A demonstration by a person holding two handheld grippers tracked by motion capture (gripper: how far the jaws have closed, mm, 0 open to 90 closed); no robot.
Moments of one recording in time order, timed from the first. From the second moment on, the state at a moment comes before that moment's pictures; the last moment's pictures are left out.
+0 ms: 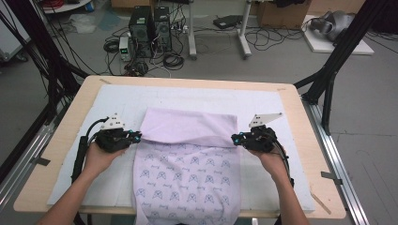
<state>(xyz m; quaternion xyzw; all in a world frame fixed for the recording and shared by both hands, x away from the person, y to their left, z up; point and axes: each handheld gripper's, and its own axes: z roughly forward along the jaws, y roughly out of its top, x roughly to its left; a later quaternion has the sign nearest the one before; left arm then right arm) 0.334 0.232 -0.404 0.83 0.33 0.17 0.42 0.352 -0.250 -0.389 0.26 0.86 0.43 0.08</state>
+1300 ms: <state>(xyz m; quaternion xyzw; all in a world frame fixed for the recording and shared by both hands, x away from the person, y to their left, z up) 0.251 0.233 -0.411 0.83 0.31 0.15 0.45 0.280 -0.250 -0.398 0.22 0.87 0.44 0.02</state>
